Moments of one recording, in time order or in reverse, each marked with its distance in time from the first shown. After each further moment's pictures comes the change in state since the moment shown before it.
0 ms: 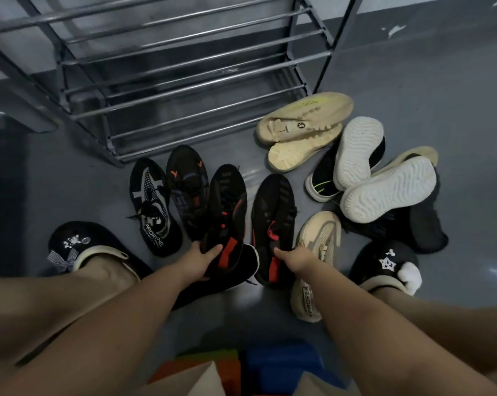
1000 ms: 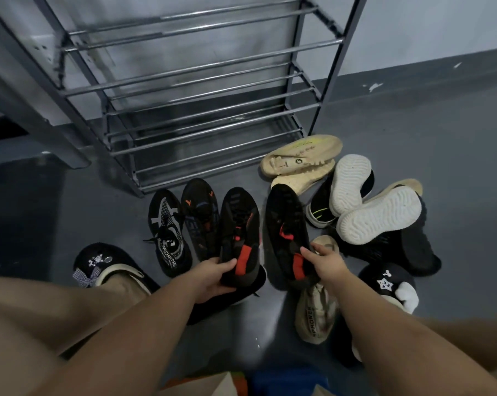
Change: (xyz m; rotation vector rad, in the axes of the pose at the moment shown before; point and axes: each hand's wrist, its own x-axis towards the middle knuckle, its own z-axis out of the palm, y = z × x) left_hand -0.047 0.025 0.003 -0.395 -0.240 -0.017; right_hand -0.050 -0.006 -0.047 0.626 0.104 -0.243
